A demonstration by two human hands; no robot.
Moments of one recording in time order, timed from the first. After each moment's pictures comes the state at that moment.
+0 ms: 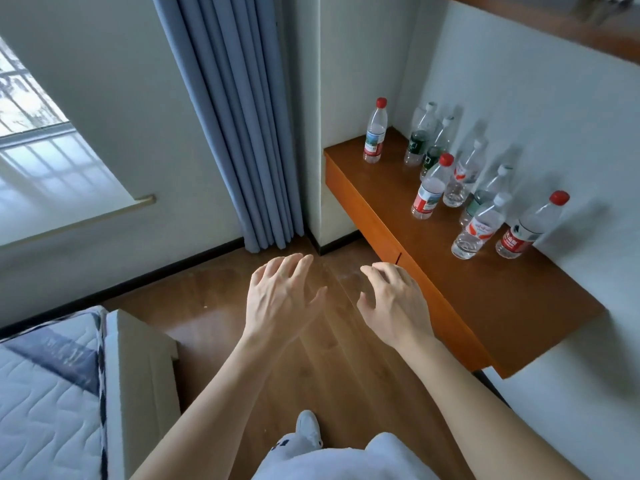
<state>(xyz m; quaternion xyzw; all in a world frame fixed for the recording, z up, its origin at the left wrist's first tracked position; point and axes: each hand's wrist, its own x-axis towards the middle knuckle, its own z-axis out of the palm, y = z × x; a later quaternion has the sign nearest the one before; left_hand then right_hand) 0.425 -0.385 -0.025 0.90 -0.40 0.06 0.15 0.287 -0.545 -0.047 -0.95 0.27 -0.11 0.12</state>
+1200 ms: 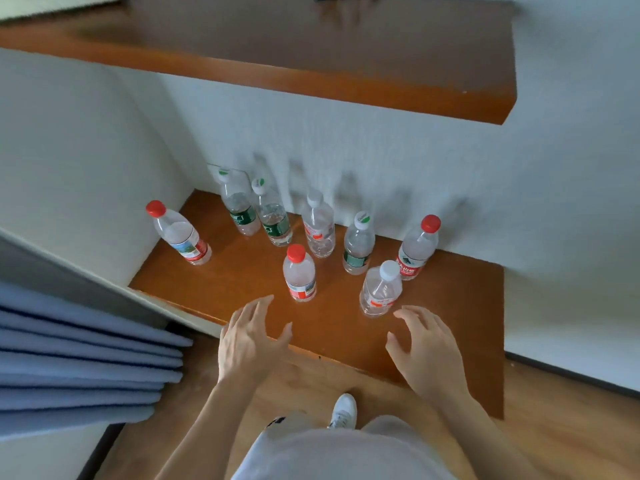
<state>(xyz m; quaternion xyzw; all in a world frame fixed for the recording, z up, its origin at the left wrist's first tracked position) 0.567 -0.777 -0.097 0.80 -0.58 -0.15 0.12 0.282 -0.778 -0.106 -0.71 0.67 -0.16 0.14</state>
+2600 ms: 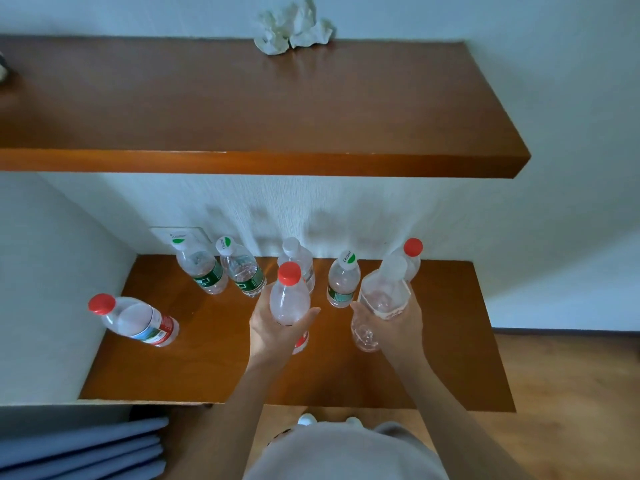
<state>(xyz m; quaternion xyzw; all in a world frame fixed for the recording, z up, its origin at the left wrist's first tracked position) 0.552 -0.903 -0.076 0.66 -0.54 -0.39 0.35 0.359 -0.868 -0.088 -0.39 0.71 -0.48 0.35</state>
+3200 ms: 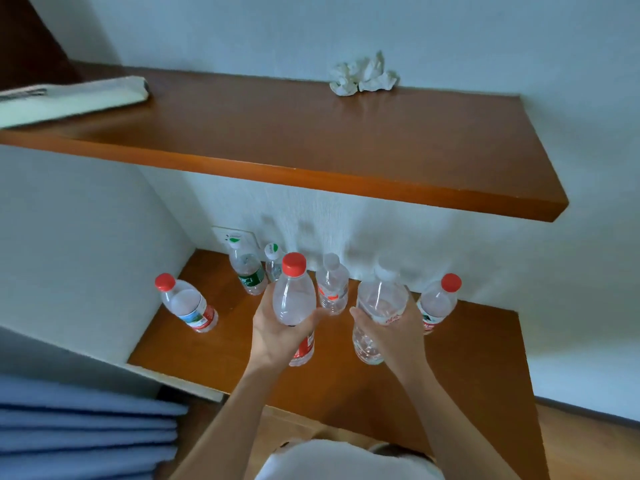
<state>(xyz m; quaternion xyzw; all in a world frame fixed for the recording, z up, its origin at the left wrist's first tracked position) 0.578 -0.895 -0.033 0.63 -0.51 -0.38 0.44 0.387 -0.897 -0.050 -0.52 0.63 -0.48 0.33</state>
